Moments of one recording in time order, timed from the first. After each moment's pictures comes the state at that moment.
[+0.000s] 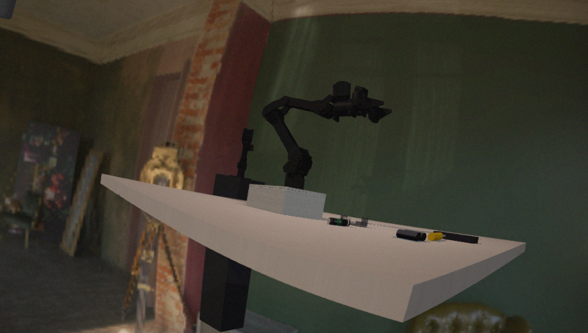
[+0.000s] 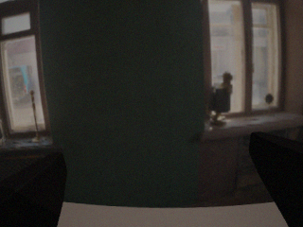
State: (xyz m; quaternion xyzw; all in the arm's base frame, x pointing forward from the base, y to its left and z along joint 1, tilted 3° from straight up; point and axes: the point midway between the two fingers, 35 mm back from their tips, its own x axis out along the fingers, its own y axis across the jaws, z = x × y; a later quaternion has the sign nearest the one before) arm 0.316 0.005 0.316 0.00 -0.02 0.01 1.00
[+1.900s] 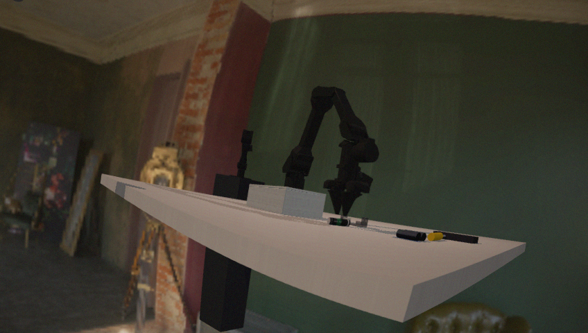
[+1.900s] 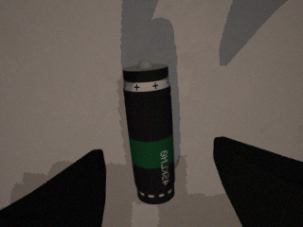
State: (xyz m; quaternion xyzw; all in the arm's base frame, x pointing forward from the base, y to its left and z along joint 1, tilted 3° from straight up) arm 0.298 -0.151 -0.030 -0.33 0.63 0.35 0.61
